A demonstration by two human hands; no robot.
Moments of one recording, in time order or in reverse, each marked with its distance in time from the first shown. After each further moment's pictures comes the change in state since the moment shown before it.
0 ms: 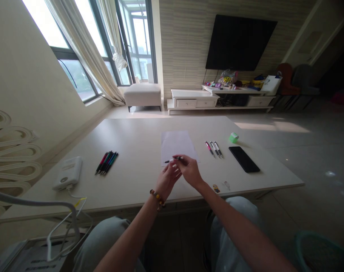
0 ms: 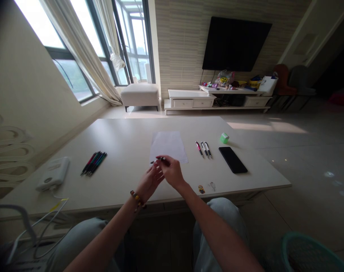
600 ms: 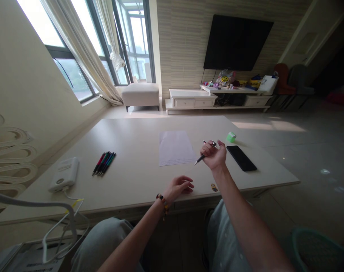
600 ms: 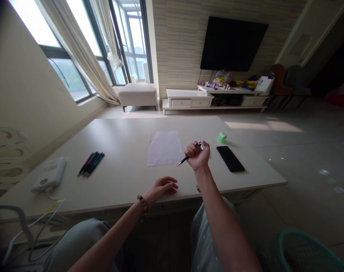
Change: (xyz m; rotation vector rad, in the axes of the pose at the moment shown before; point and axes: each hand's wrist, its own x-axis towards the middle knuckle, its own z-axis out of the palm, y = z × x) left_hand -0.012 -0.031 0.005 0.519 -0.223 -0.222; right_hand 0.038 -0.001 -0.098 1.170 0.145 0.303
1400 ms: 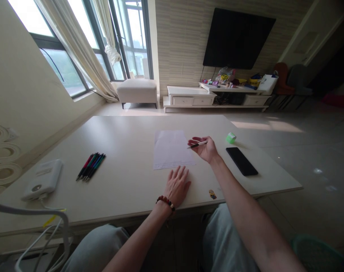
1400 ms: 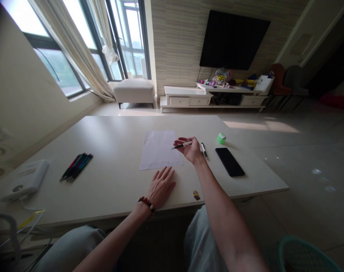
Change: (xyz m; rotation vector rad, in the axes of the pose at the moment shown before) left_hand 0.034 -0.008 0.005 1.419 0.307 0.543; right_hand 0.065 -0.006 -0.019 -0.473 0.153 0.229
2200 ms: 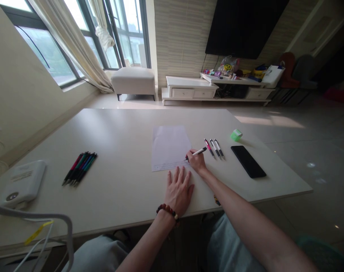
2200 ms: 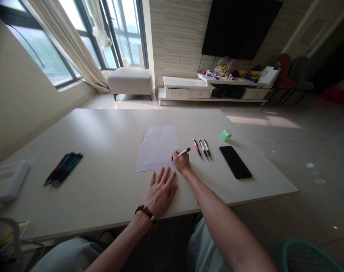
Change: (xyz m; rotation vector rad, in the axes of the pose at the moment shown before) left_hand 0.001 0.003 0.008 0.102 -0.023 -0.058; right_hand 0.020 0.092 -0.011 -1.012 0.293 -0.457
